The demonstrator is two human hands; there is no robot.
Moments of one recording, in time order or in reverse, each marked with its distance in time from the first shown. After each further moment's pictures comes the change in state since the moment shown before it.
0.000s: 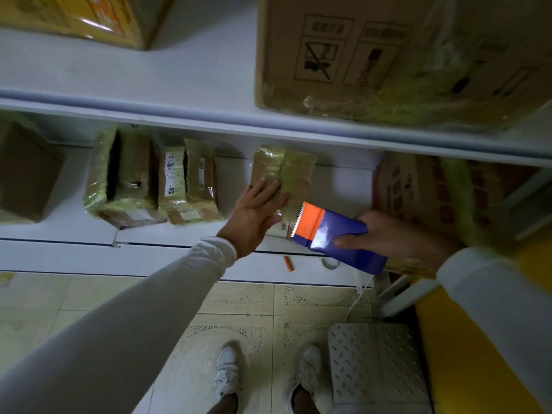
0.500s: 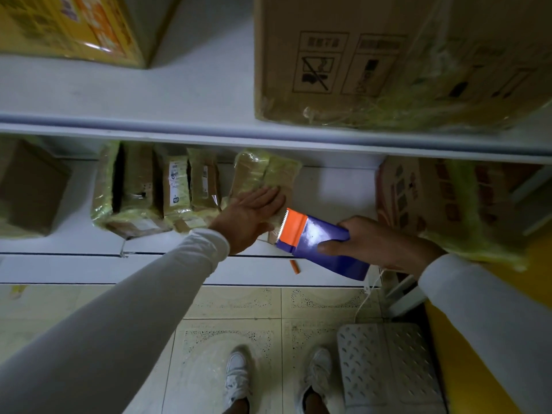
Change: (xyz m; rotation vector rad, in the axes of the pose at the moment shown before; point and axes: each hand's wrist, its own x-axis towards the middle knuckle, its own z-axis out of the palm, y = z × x) left_hand 0.007 -0.023 -0.026 0.260 -0.212 0.173; right_hand 0.007 -0.024 0.023 0.014 -0.008 -0.074
